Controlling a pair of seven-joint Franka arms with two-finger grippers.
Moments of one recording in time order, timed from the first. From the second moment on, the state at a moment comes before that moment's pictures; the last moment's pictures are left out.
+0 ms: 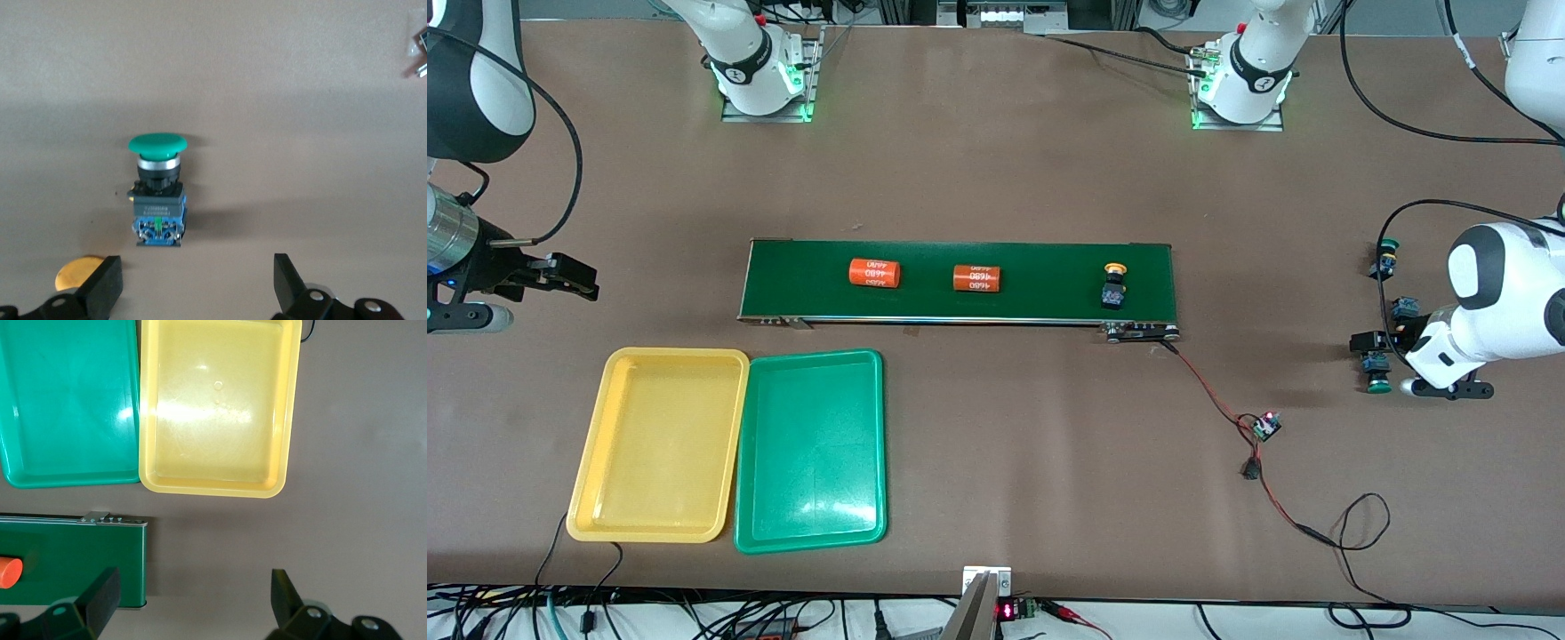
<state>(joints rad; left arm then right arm) 0.56 0.59 -0.34 -1.80 0.24 2.19 0.12 -0.04 0.19 0.02 -1.58 -0.07 1.76 -0.05</state>
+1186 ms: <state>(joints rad) 0.61 0.67 -0.34 -1.80 0.25 2.37 0.28 -0.04 0.19 0.02 -1.58 -0.07 1.76 -0.05</state>
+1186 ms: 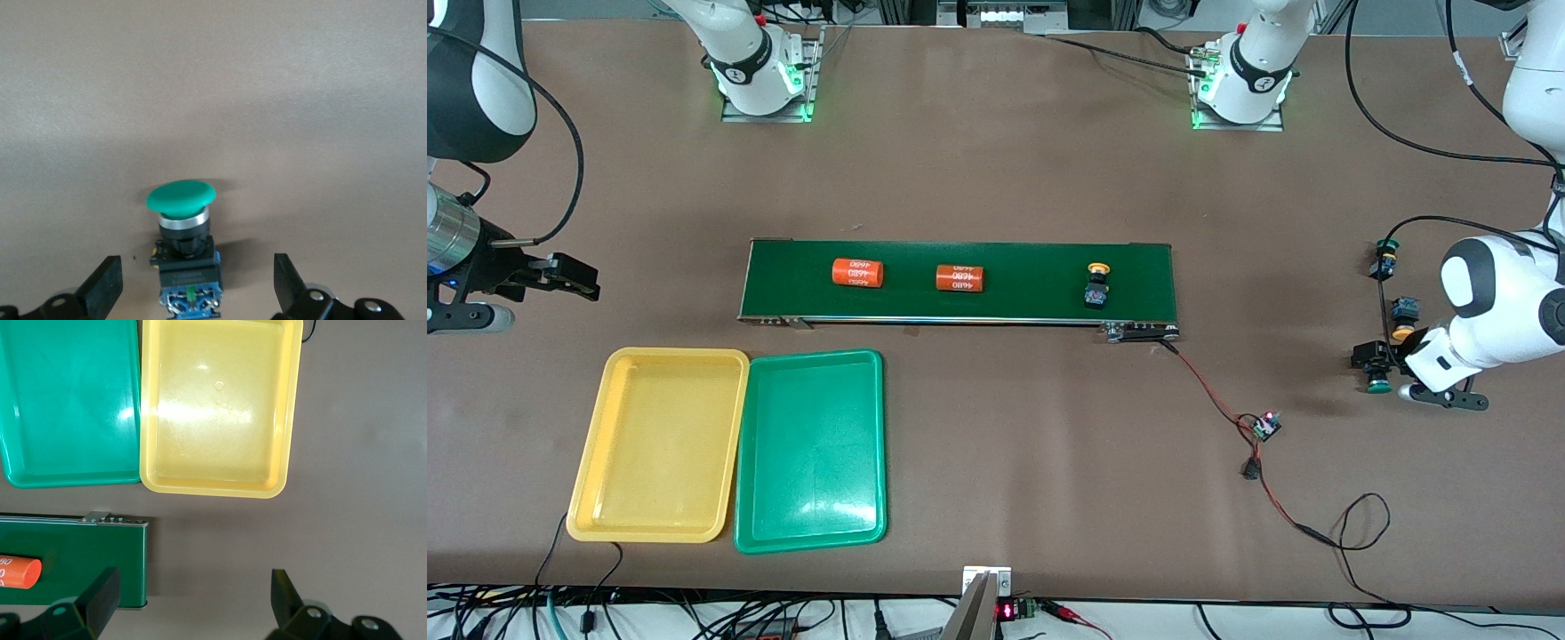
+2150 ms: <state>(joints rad) 0.62 0.67 -0.34 -1.84 0.28 2.42 0.32 -0.03 0.20 0.02 -1.58 -0.07 1.76 -0.05</state>
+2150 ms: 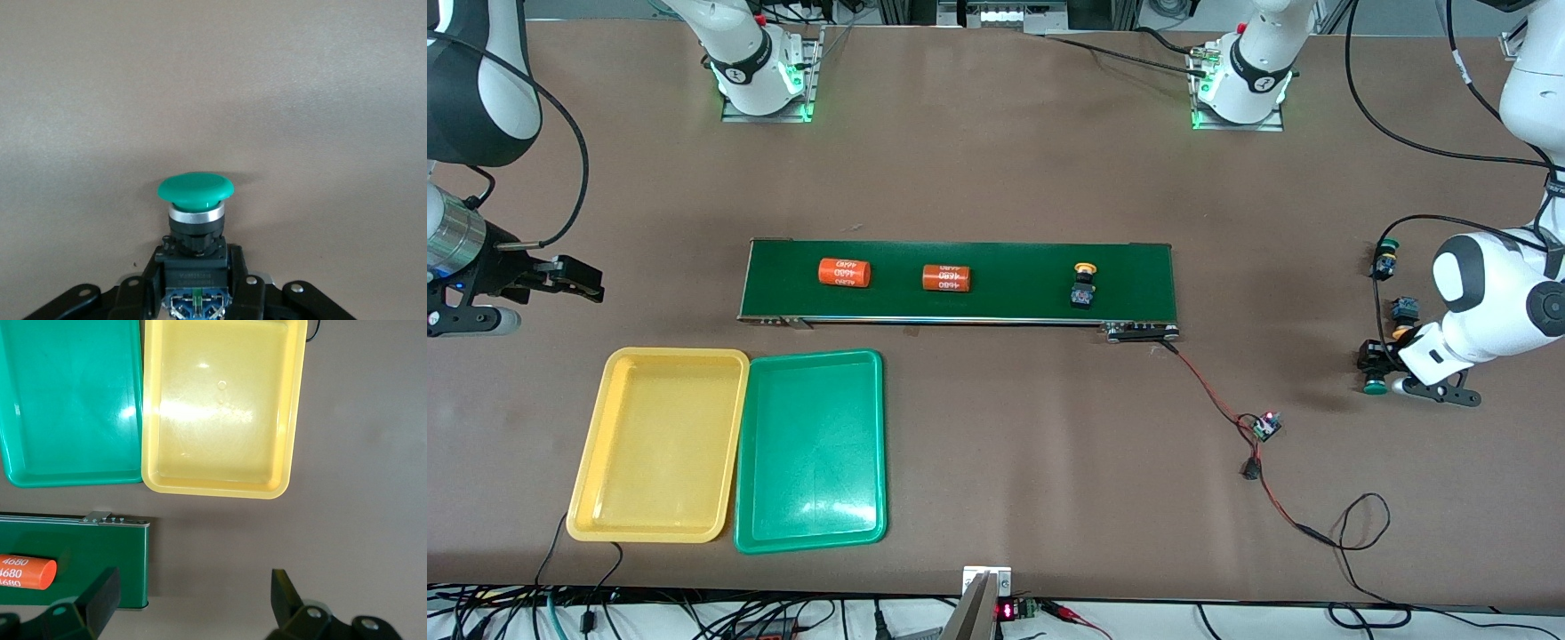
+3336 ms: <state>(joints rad) 0.49 0.39 -0.39 -1.95 0.25 2.12 0.22 -0.03 0.20 0.02 -1.58 -0.07 1.77 -0.05</state>
